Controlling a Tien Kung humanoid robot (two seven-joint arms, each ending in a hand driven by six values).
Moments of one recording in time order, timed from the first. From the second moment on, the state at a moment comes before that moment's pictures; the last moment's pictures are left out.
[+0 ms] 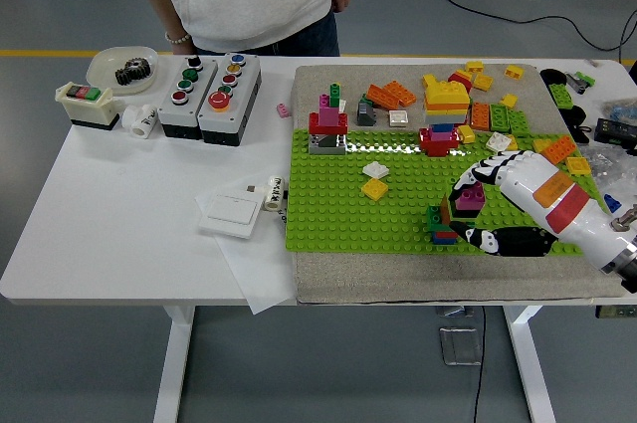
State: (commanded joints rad) left arm -0.18 0.11 -0.31 -0.26 0.59 0.16 0.34; right arm 0.23 -0.60 1.02 1.54 -1.94 -0.27 0.43
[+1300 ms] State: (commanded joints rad) left arm -0.17 0.11 -0.31 -0.26 0.60 0.16 0.34; right arm 0.23 -0.61 1.04 1.56 -1.92 -0.27 0.44
